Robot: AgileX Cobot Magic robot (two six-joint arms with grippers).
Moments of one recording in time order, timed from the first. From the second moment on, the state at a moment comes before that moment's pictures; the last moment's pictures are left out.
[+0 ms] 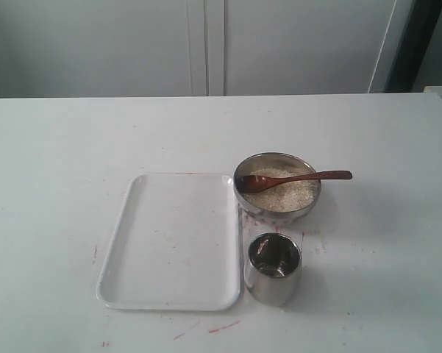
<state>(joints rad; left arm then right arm) -0.19 0.00 0.01 -0.16 0.08 -0.02 0.00 0.18 -0.26 0.14 0.43 0.41</state>
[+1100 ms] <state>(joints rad) -0.19 0.00 0.01 -0.16 0.08 -0.02 0.08 1.64 -1.48 0.06 1.12 -0.33</state>
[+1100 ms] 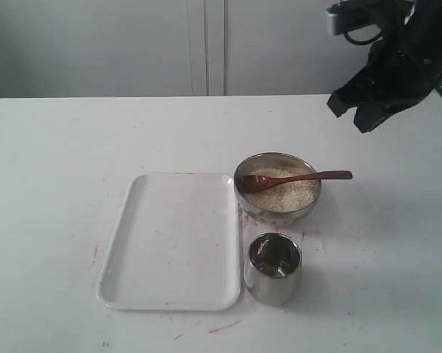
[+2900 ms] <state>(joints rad) -0.19 0.00 0.01 -0.16 0.08 -0.02 0.08 1.88 -1.42 0.05 1.01 -1.33</state>
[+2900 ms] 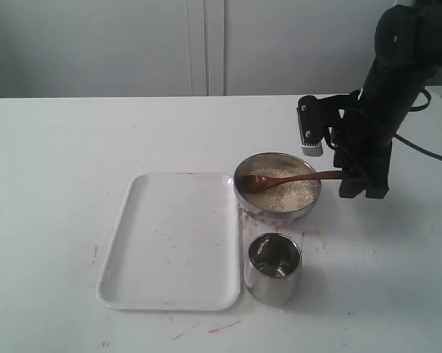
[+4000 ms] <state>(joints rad) -0.19 0.00 0.01 -0.16 0.08 -0.02 0.08 1.94 -1.42 0.05 0.83 -1.33</state>
